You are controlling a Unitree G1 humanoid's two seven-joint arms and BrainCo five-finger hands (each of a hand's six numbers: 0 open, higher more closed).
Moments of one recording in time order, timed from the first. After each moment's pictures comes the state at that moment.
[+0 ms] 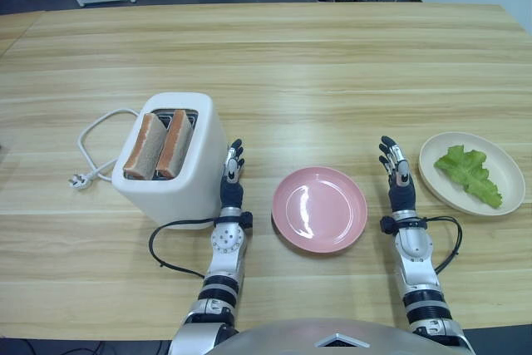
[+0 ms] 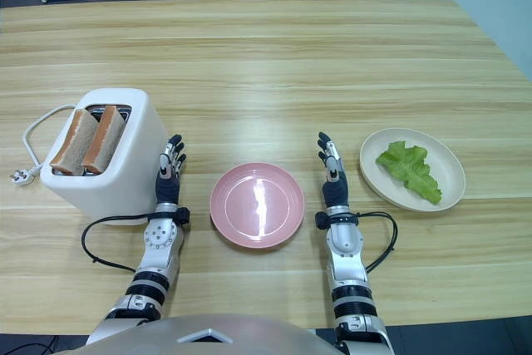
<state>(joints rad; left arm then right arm) -0.11 -0.05 0.05 0.64 0.04 -0.64 0.08 0.00 -0.09 -0.04 0.36 -0.06 -0.52 0.02</state>
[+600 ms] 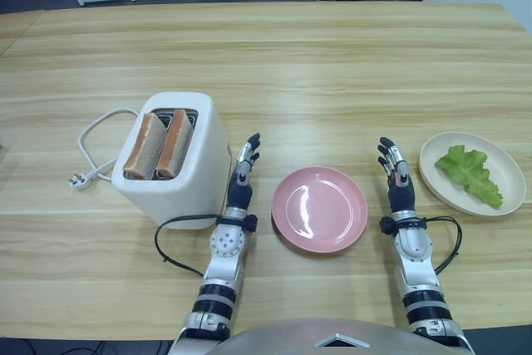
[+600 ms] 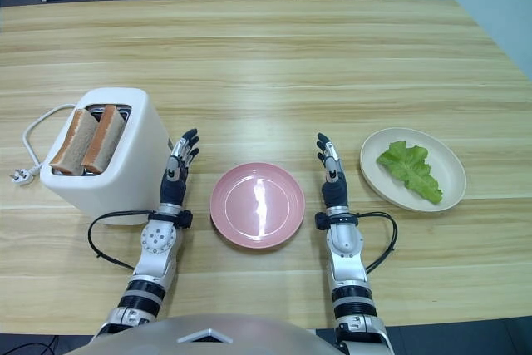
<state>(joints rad) 0.02 0.00 -0.10 0.23 -0.02 -0.54 -0.07 0.00 -0.09 -0.04 0.36 -0.06 -0.51 0.02</state>
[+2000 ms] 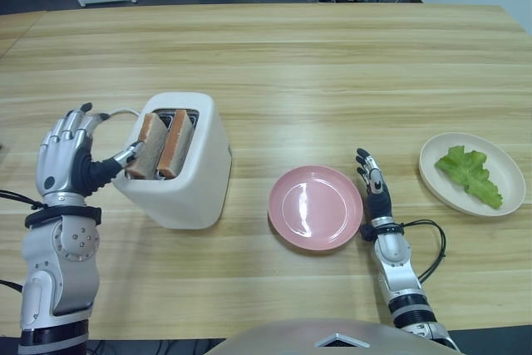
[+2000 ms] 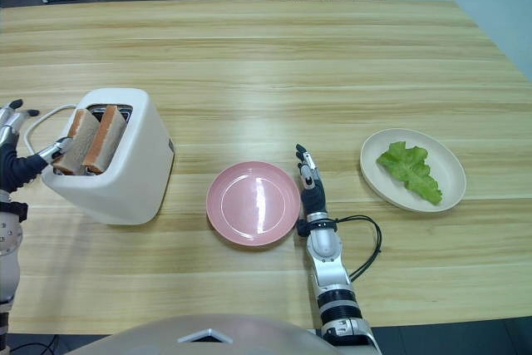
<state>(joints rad) 0.24 0.65 0.32 -0.35 0.64 0.11 0.00 0.02 -0.03 0.05 0.39 -0.12 -0.49 -0.04</state>
